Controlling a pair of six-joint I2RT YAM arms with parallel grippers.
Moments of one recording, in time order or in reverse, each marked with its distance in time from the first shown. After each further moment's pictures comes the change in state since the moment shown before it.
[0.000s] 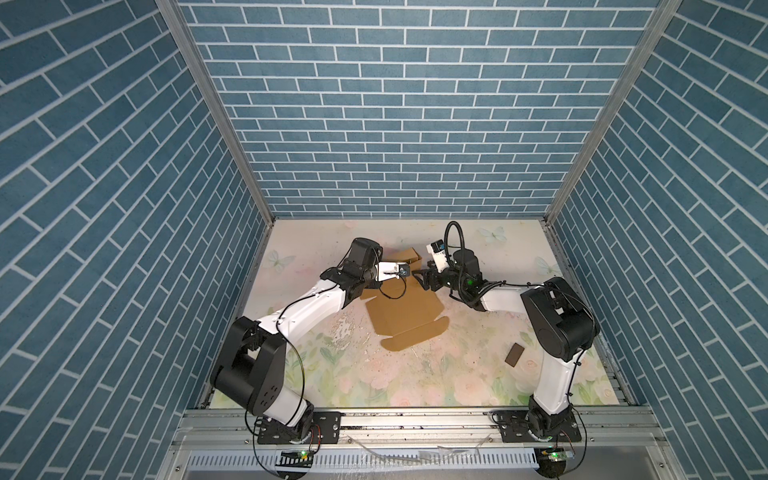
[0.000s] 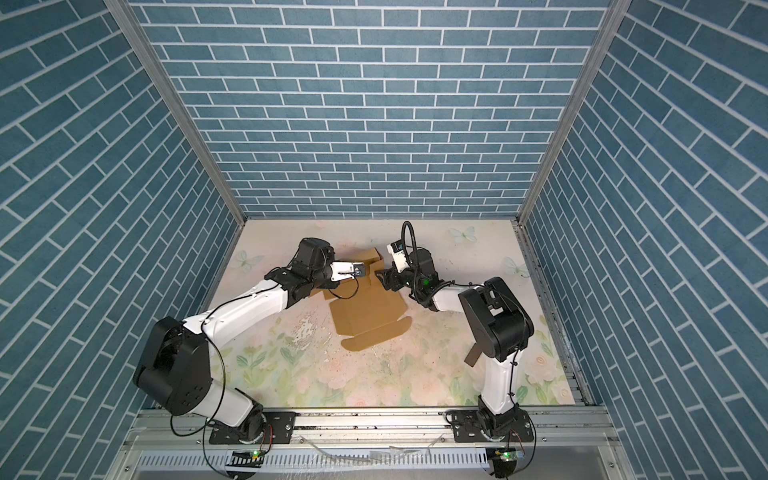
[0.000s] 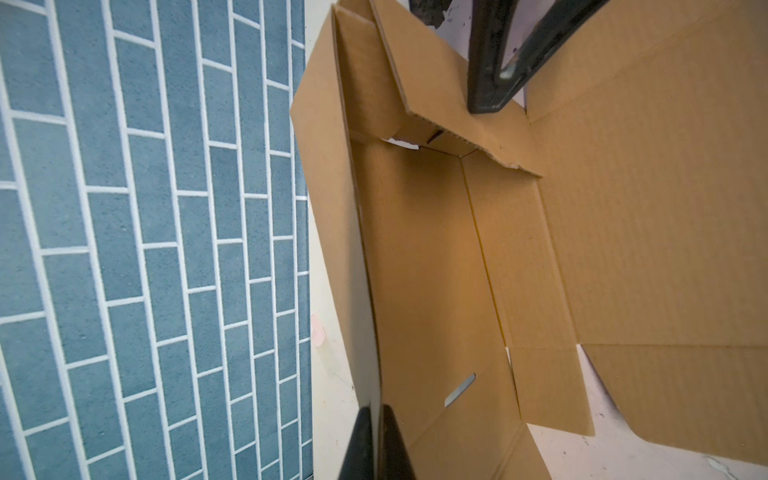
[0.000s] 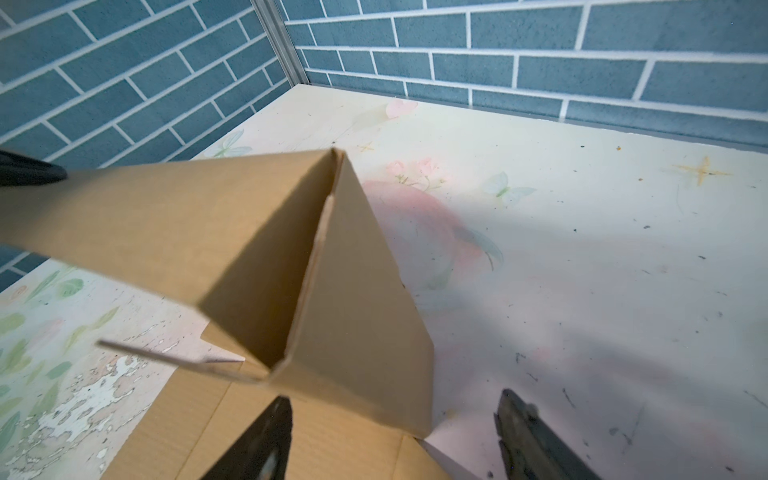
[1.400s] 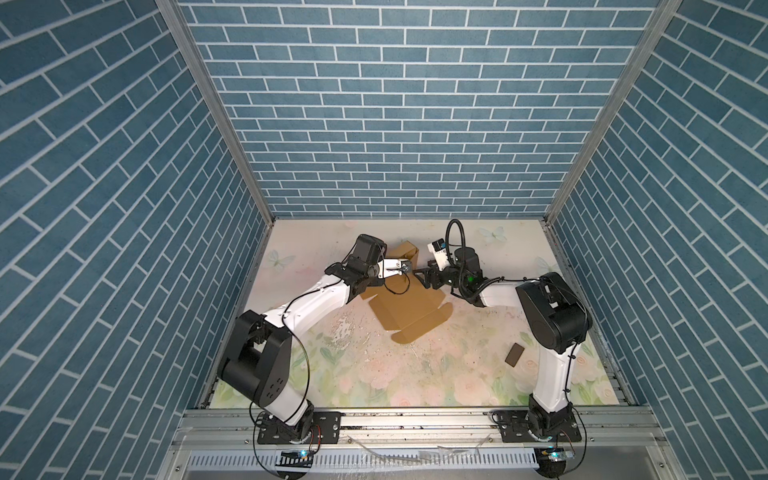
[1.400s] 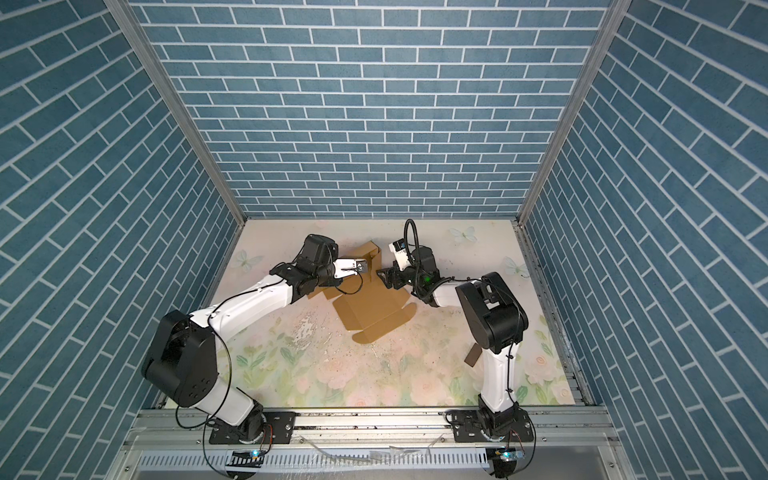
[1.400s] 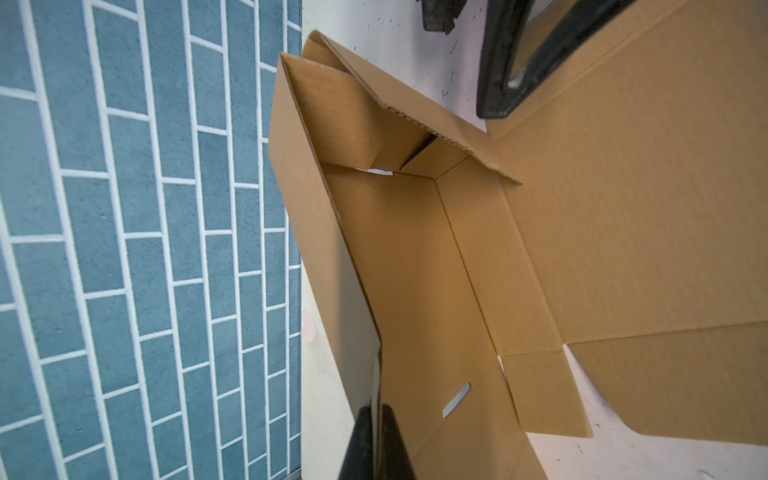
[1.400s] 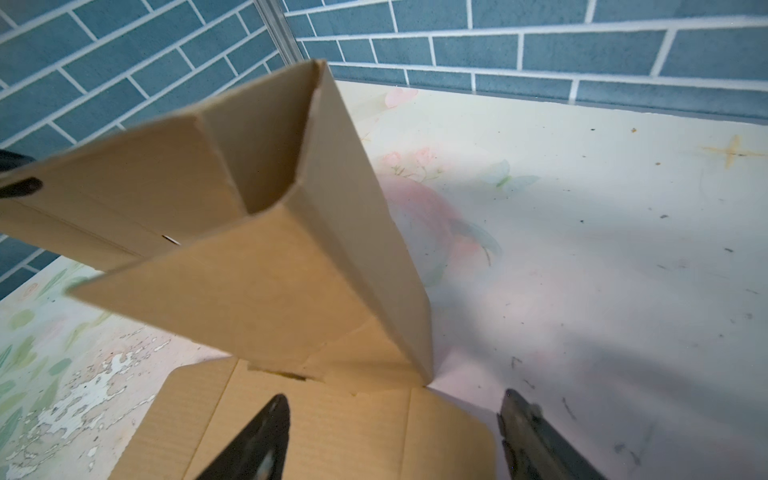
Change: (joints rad) left arm -0.010 0.052 0.040 -0.006 -0.034 -0.019; right arm -0.038 0.072 0.048 0.002 -0.070 0.005
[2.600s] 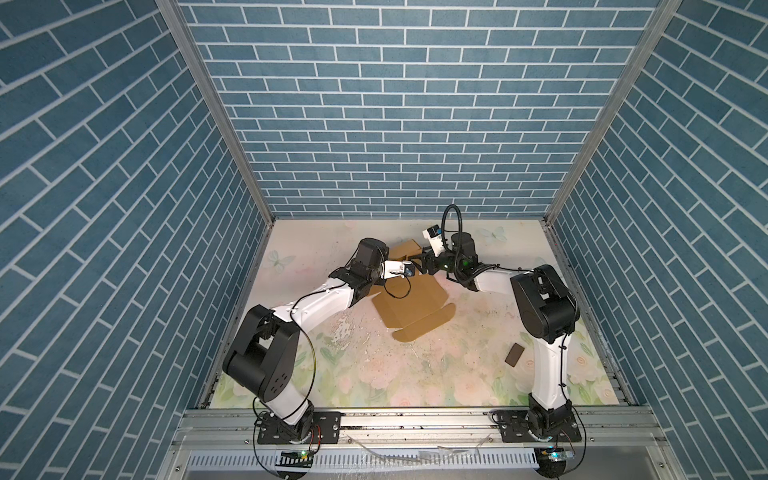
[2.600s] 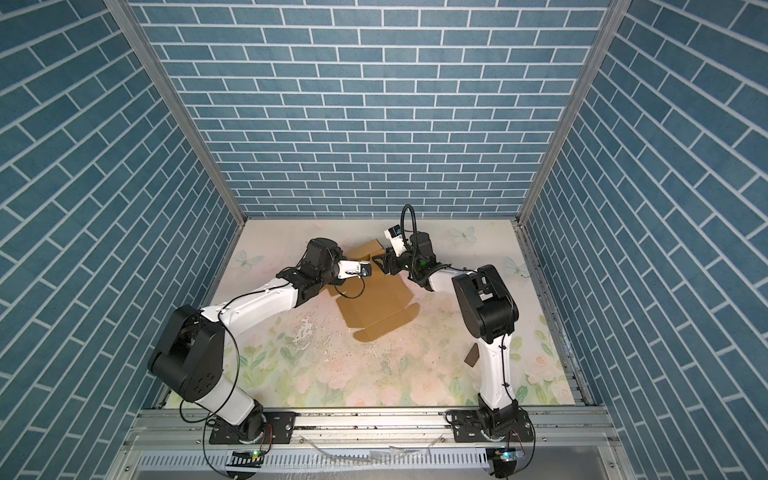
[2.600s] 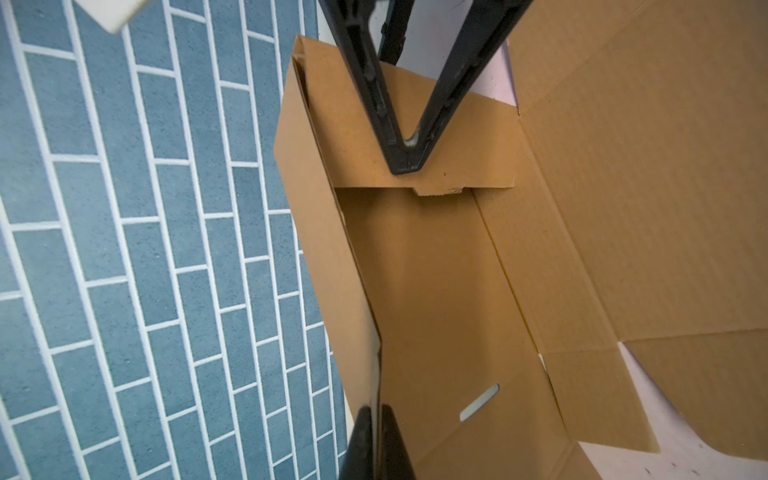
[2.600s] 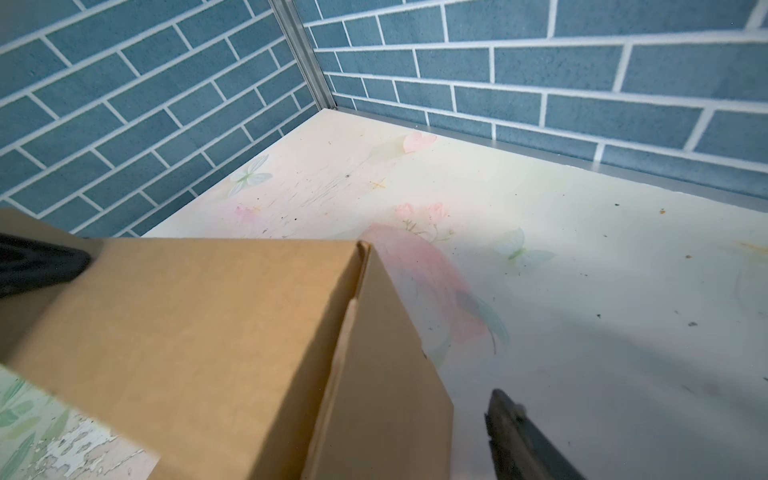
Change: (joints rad) left arm -0.008 0.035 -0.050 0.172 -0.010 0.133; right arm -0.004 0.129 0.238 -0.068 -0.099 -0.024
